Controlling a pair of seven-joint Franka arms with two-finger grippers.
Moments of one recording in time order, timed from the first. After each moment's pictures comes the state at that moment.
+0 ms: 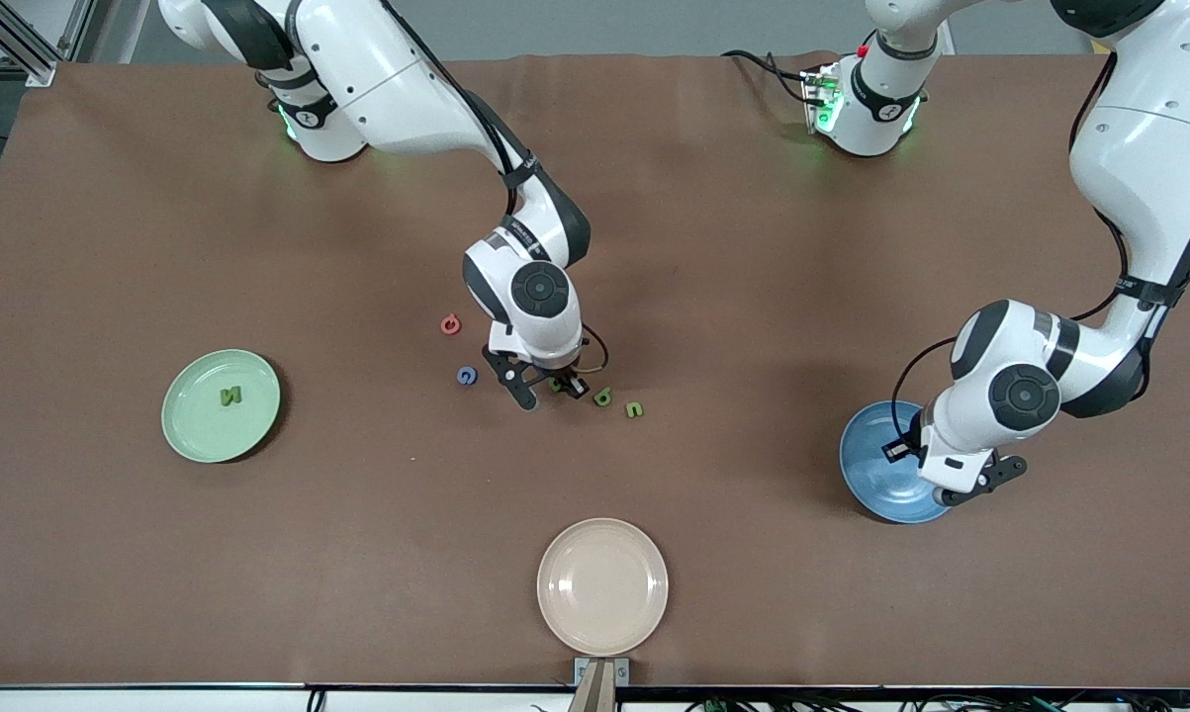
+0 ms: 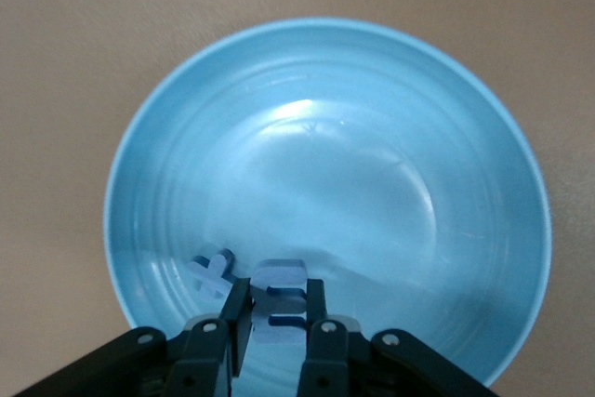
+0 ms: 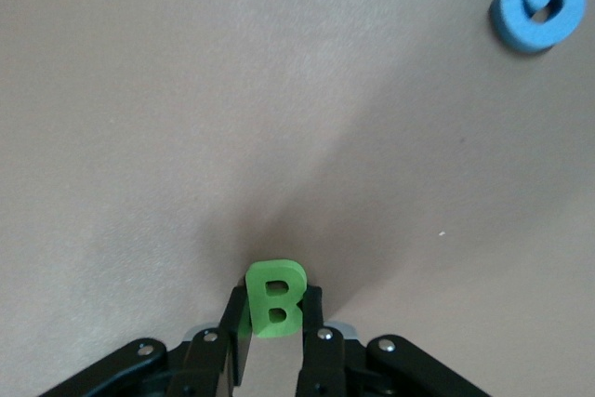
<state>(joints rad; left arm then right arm) 0.46 0.76 -0.66 -1.70 0.64 2.18 -0.89 0.75 0.79 -0.05 -1.53 0.04 2.30 1.59</state>
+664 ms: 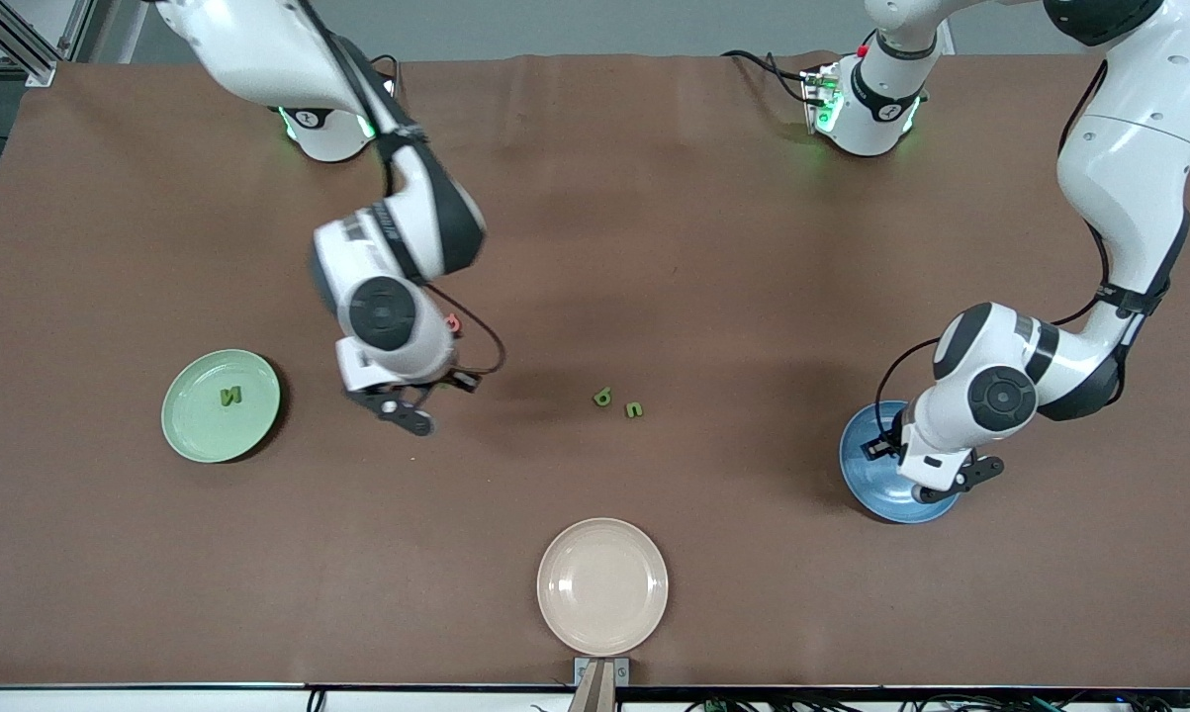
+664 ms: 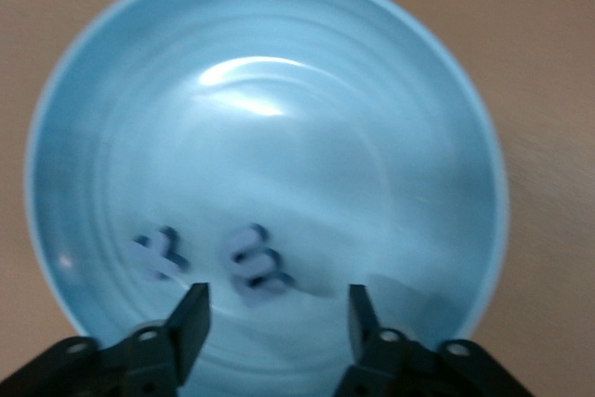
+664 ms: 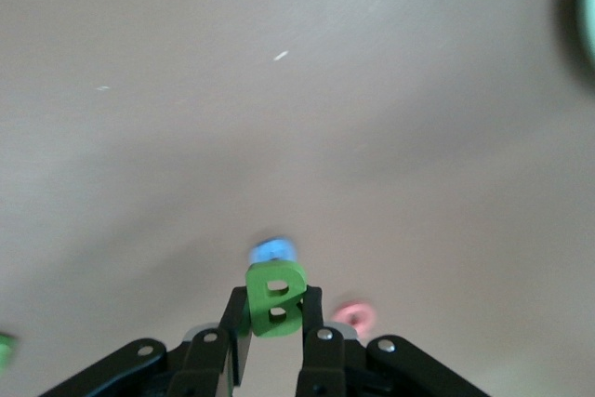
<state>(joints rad) 0.42 0.78 -0.66 -1.70 0.64 2.19 -0.89 0.50 0.45 -0.09 -1.66 0.04 1.92 0.80</state>
